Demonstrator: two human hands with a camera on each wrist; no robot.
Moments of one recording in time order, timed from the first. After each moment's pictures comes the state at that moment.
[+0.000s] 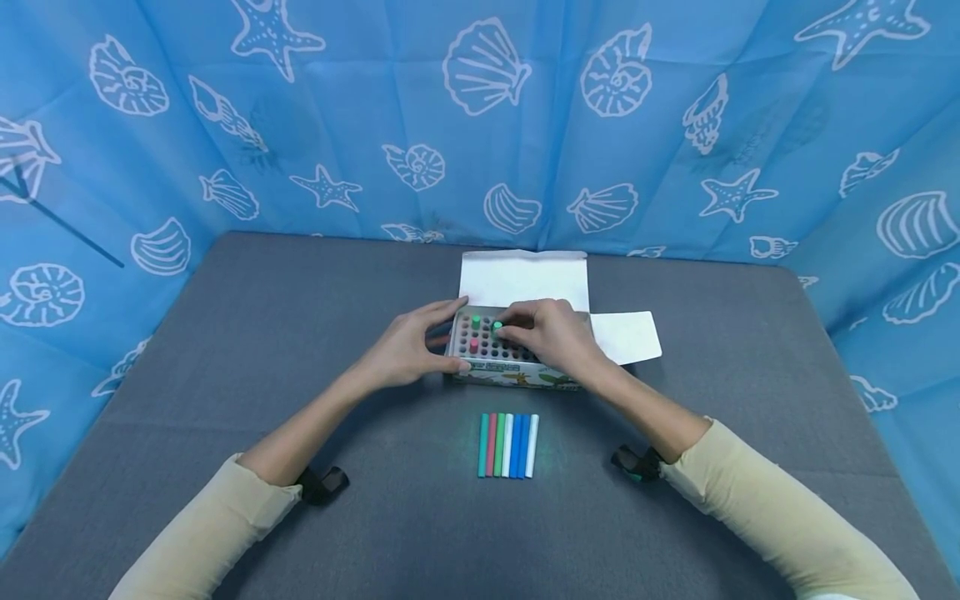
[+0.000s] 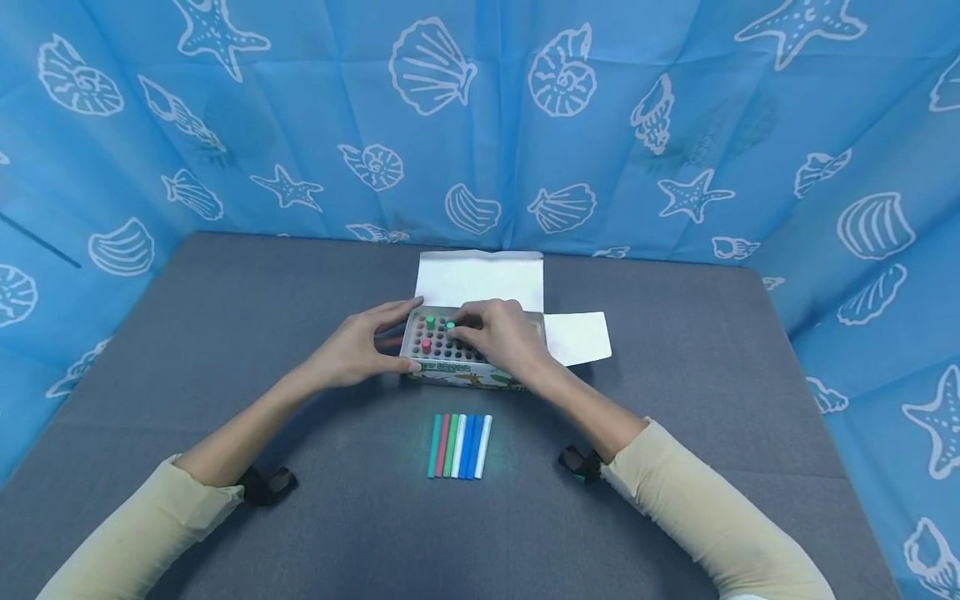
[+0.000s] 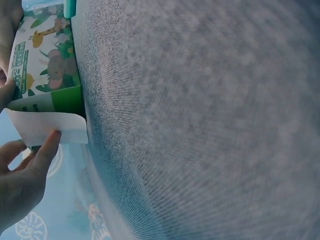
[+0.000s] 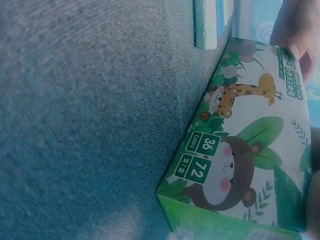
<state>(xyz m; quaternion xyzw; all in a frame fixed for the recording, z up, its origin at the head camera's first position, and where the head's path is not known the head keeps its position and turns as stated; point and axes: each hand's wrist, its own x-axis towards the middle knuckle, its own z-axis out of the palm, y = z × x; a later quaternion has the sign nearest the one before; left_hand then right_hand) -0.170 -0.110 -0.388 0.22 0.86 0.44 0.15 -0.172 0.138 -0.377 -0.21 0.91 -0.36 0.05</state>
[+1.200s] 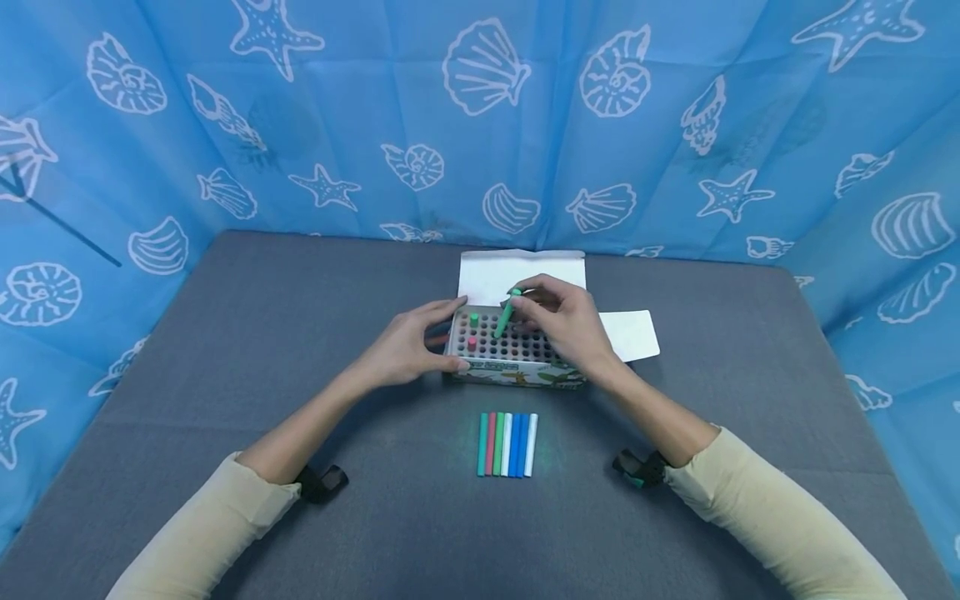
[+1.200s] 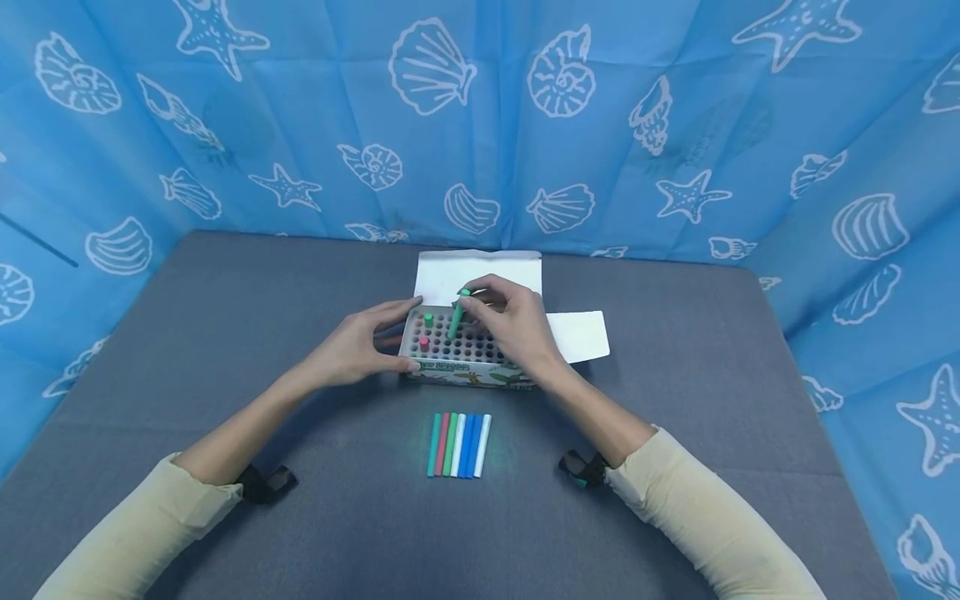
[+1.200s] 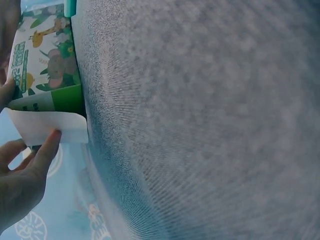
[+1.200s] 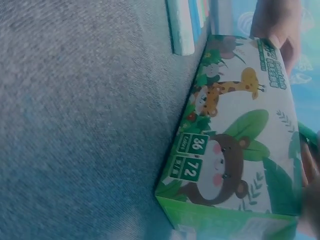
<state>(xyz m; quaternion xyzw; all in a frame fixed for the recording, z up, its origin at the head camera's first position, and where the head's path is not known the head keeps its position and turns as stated) -0.171 -0.110 -0.388 0.22 0.85 0.44 0.15 -0.168 0.149 -0.369 -0.16 0.80 -0.58 0.00</state>
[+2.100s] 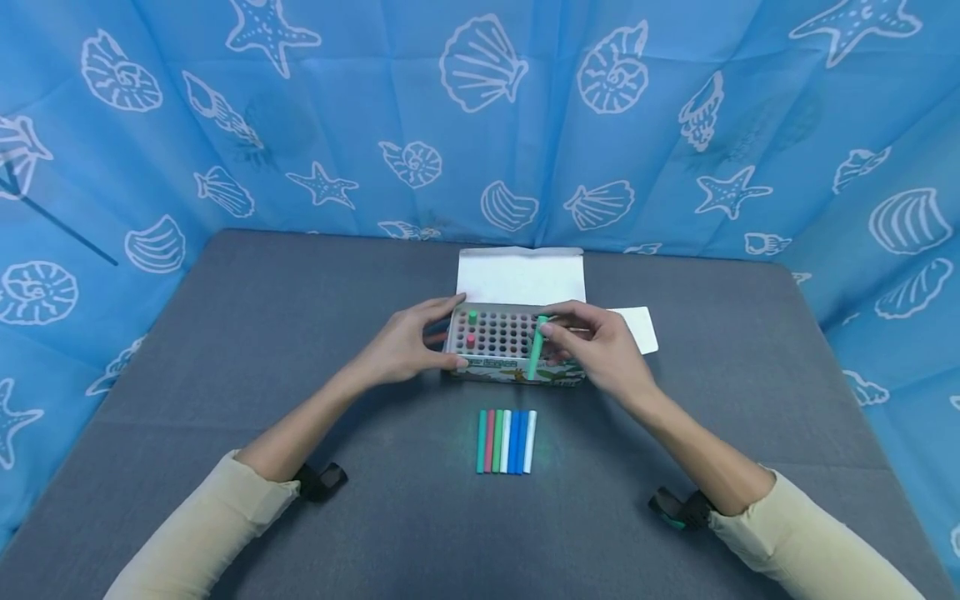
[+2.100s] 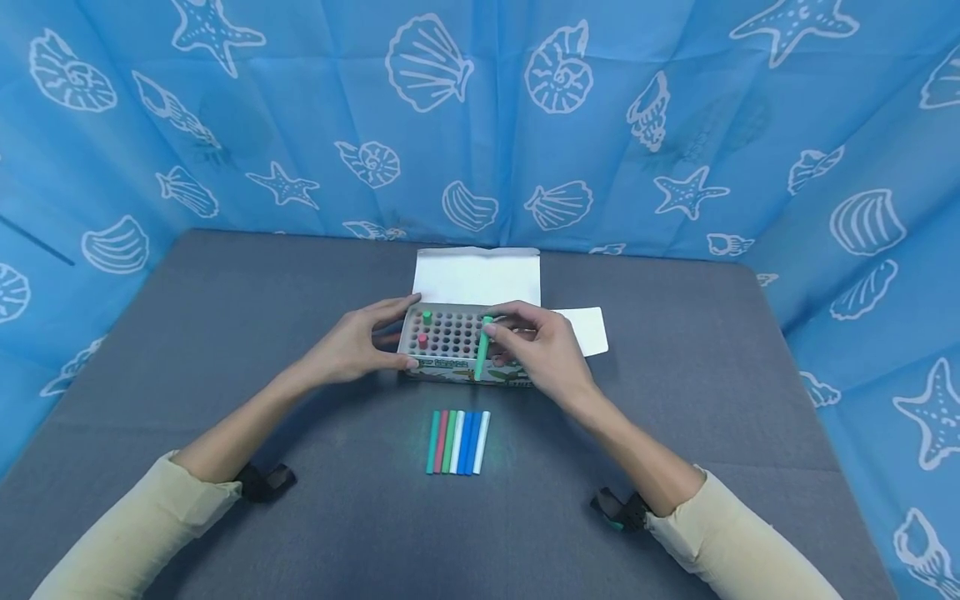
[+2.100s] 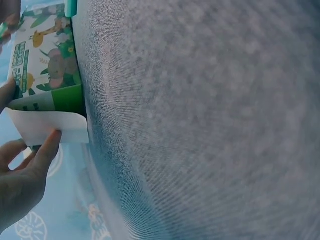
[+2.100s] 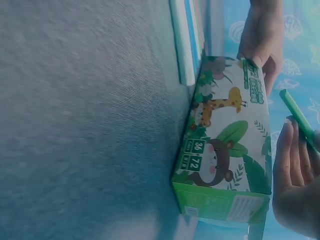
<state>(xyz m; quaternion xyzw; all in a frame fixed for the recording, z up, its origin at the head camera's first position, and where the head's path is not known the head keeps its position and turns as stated) -0.170 -0.109 -0.387 0.22 0.86 0.44 0.15 -0.125 0.178 -0.359 -0.13 0.80 -0.58 0.04</state>
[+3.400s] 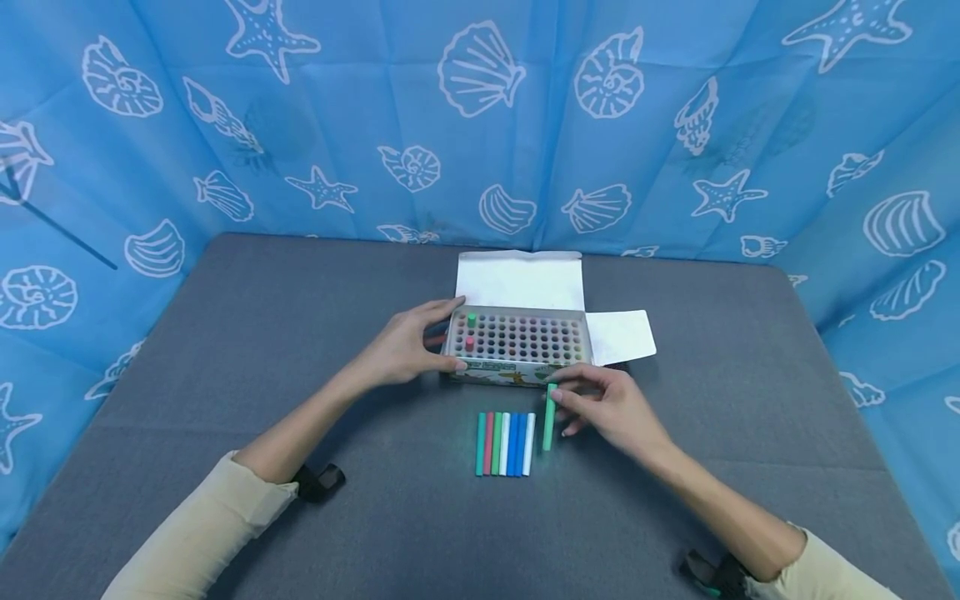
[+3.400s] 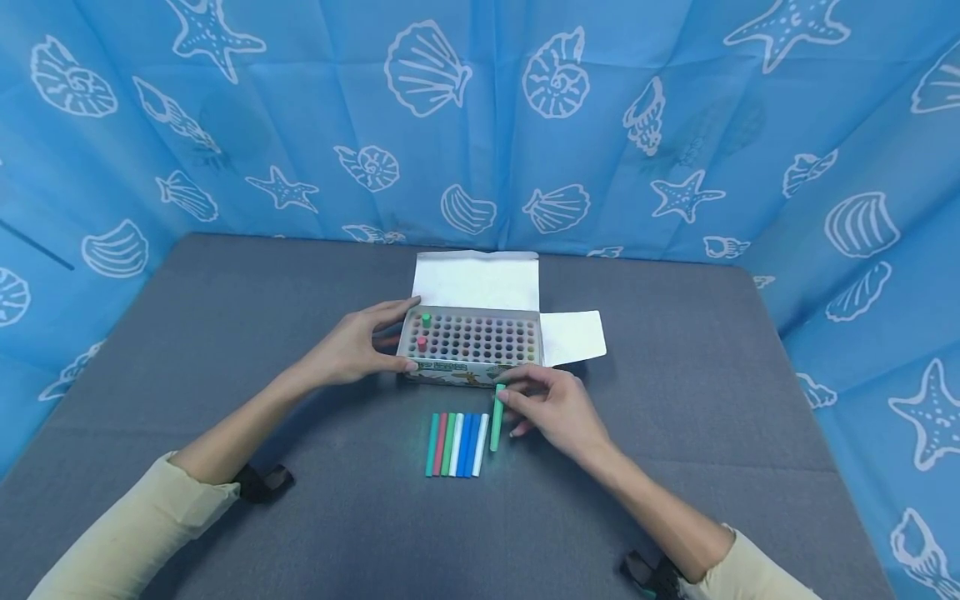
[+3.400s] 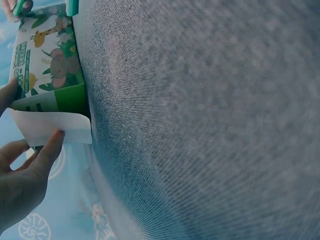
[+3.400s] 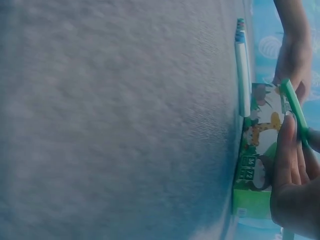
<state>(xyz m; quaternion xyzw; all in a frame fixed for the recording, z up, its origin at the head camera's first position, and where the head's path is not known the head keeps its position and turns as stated) -0.170 -0.108 -0.383 0.23 0.86 0.42 0.16 -0.078 0.196 -0.392 -0.08 0.77 -0.61 0.15</state>
